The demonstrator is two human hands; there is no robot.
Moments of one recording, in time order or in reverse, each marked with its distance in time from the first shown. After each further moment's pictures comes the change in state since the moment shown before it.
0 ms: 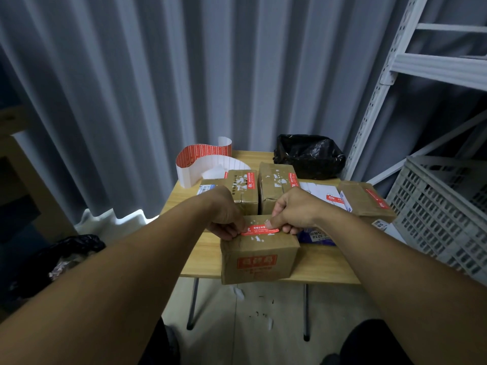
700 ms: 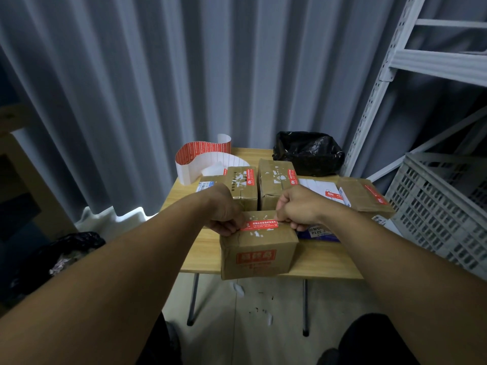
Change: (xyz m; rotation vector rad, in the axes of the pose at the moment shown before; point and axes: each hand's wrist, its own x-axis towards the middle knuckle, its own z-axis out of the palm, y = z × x) left_hand -0.004 -0.003 0.002 -0.004 -0.002 0.018; right_hand -0.011 0.001 -0.004 -0.042 0.052 0.026
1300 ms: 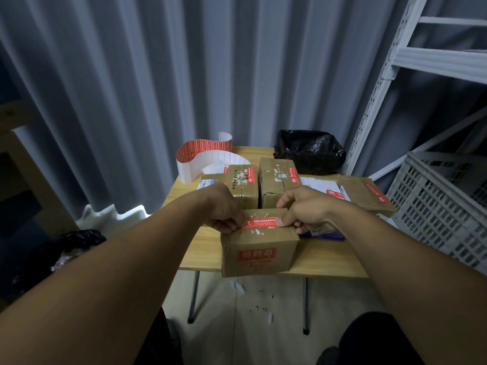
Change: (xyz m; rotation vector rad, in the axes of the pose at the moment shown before) left_hand -0.004 -0.002 -0.001 -0.039 -0.024 0.014; right_hand -0.004 0.009 -0.004 0.185 -0.079 0.080
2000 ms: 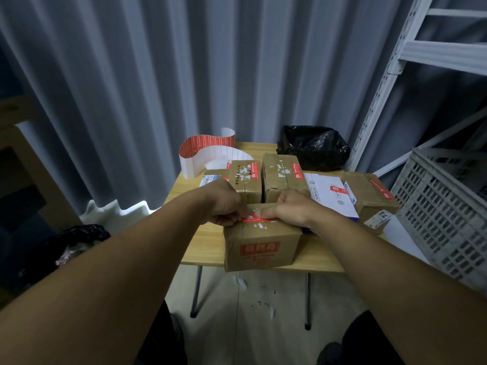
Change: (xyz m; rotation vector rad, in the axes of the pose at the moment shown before) left_hand 0.001 -0.007 0.002 -0.076 0.016 0.063; right_hand 0.019 -0.001 0.034 -0.313 0.209 0.009
